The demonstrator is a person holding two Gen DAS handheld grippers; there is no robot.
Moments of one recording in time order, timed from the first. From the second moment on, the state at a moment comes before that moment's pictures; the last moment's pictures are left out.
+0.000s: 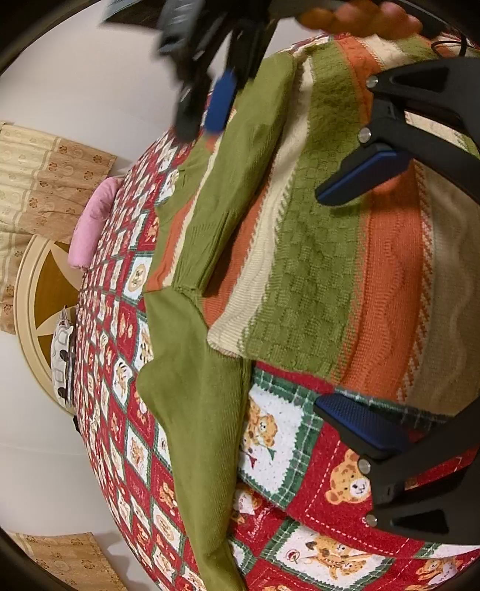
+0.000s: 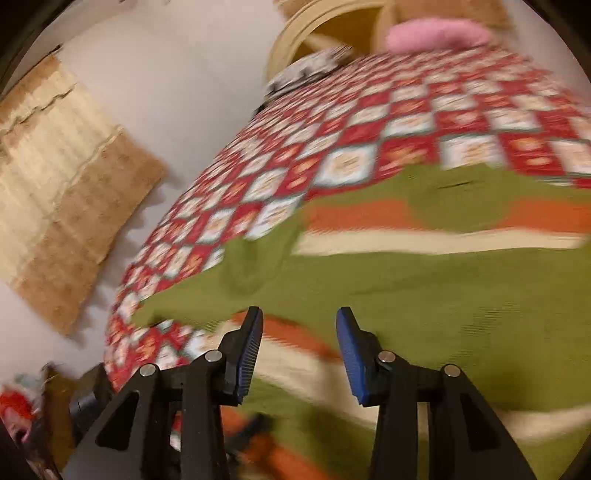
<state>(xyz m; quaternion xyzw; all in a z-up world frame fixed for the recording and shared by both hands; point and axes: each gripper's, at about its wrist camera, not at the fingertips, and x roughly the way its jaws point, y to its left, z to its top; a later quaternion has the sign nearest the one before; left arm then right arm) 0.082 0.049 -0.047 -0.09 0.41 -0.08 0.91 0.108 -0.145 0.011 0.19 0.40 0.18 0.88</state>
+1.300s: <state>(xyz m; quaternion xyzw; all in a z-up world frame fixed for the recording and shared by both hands) 0.140 0.003 -0.002 0.03 0.38 -0.05 0.92 -0.001 -0.305 -0.010 0.00 0.39 -0.08 0.92</state>
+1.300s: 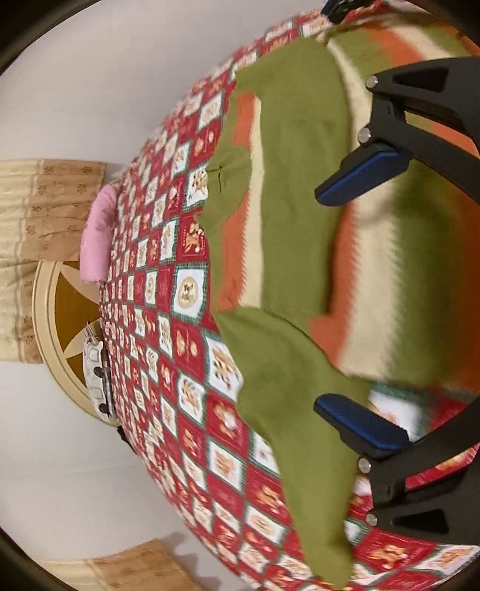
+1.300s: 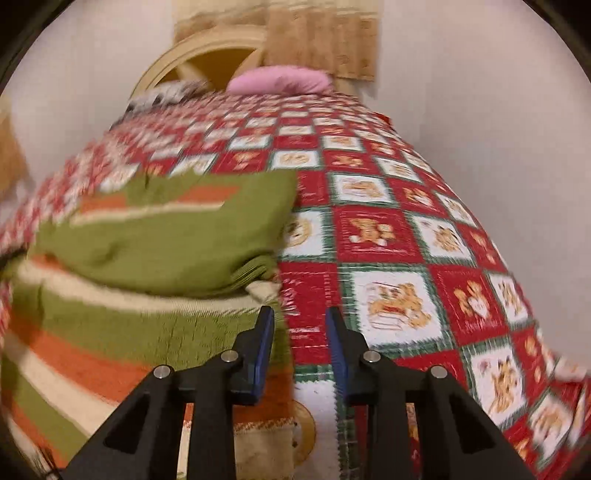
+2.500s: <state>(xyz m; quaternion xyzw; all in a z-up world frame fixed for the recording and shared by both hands) 0.191 -0.016 -0.051 0.02 0.44 -0.01 0.90 0.080 -0.309 -0.038 0.09 0.42 -0.09 0.90</state>
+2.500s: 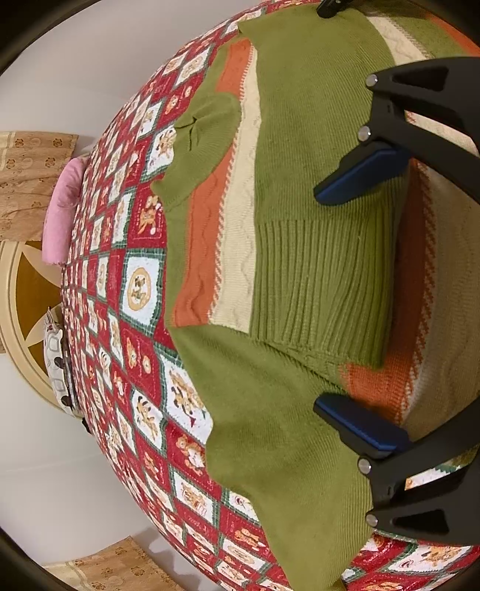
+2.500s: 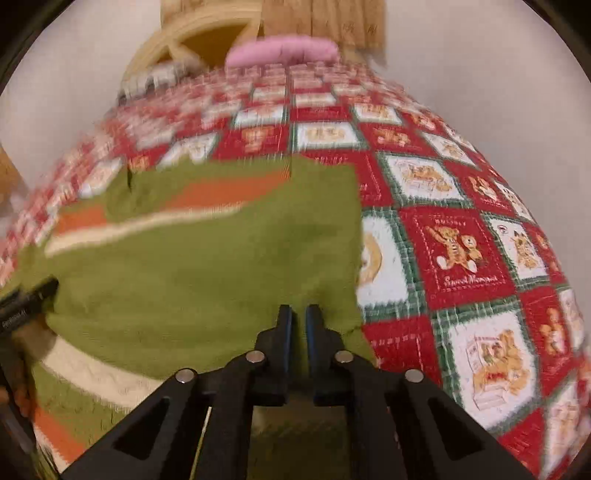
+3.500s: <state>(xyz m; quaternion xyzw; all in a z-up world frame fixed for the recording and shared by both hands) 0.095 0.366 -0.039 -0.30 0.36 0.23 0.85 0.005 -0.210 -0.038 0.09 0.38 -0.02 0.92</state>
